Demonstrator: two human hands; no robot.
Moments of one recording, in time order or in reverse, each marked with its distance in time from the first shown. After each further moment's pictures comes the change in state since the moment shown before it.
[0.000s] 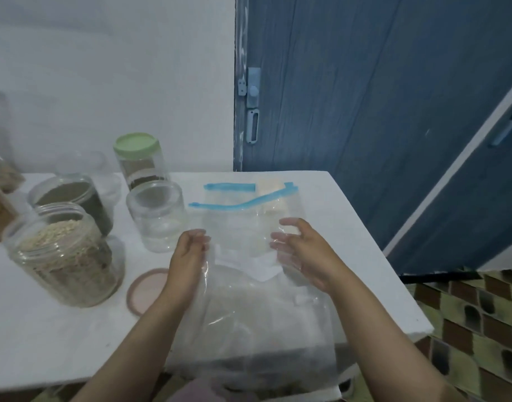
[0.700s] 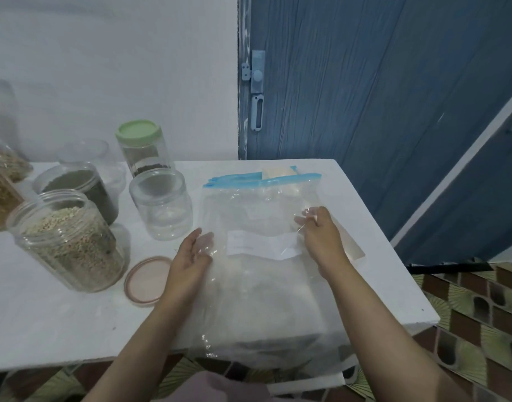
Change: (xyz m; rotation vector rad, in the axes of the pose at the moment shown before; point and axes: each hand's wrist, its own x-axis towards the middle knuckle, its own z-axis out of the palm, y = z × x) left_hand -0.034 -0.009 -0.018 0.168 -0.105 0.003; right_hand 0.012 0.012 -0.004 -0.240 0.361 -0.113
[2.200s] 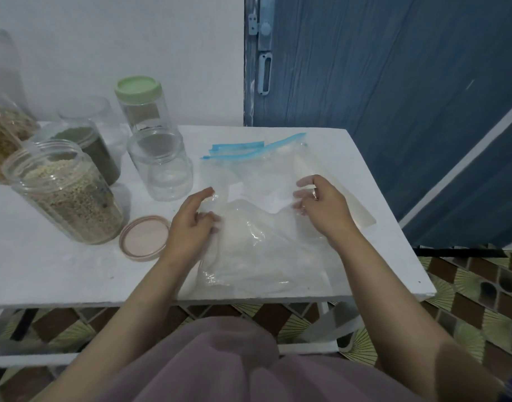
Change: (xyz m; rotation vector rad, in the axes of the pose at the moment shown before) left_hand -0.010 0.011 0.016 0.203 0.066 0.149; right_hand -0.001 0.010 -0.023 -0.081 -0.149 -0.139
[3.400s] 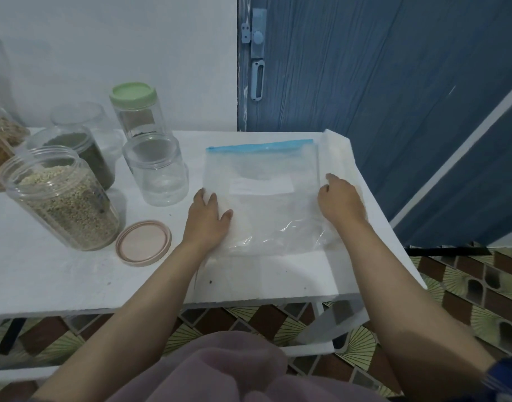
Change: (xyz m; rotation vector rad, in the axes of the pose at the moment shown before) left_hand 0.042 -0.008 0.027 0.733 -0.168 0.003; right_hand 0.037 0.011 -0.024 -0.662 0.173 0.082
